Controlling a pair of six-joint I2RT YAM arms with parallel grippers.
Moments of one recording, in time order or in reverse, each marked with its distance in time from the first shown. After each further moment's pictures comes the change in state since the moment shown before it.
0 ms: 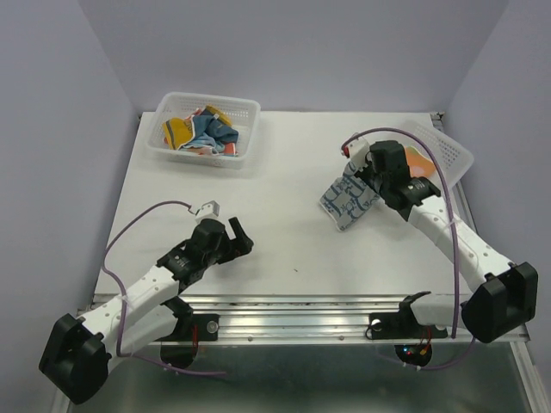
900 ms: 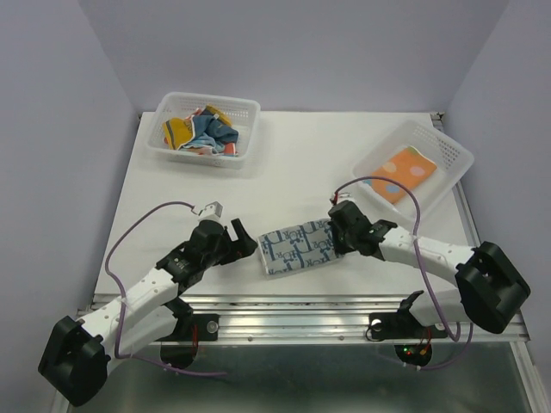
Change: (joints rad) left arm 0.000 -0.013 -0.023 0.045 0.075 0.003; right arm 0.304 0.065 -0.424 0.130 -0.131 1.030
